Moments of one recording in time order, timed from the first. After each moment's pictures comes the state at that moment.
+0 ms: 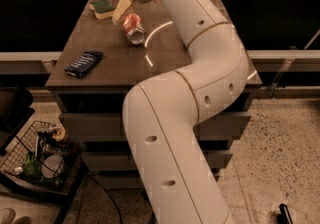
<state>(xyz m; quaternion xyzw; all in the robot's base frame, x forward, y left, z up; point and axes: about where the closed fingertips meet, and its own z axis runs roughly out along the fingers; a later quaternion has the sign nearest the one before) 0.815 0.048 0.898 -0.25 0.94 0.03 0.21</state>
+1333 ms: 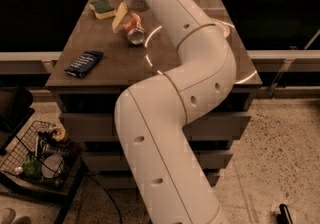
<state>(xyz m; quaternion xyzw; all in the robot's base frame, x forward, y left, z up) 0.814 0.050 0.866 -0.19 0.97 0.00 0.17</state>
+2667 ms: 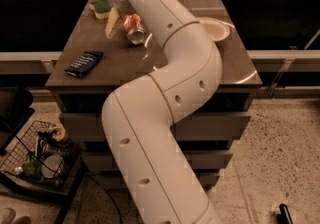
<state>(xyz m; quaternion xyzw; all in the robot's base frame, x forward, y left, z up) 0.808 0.074 0.859 -0.24 0.96 -0.04 0.15</state>
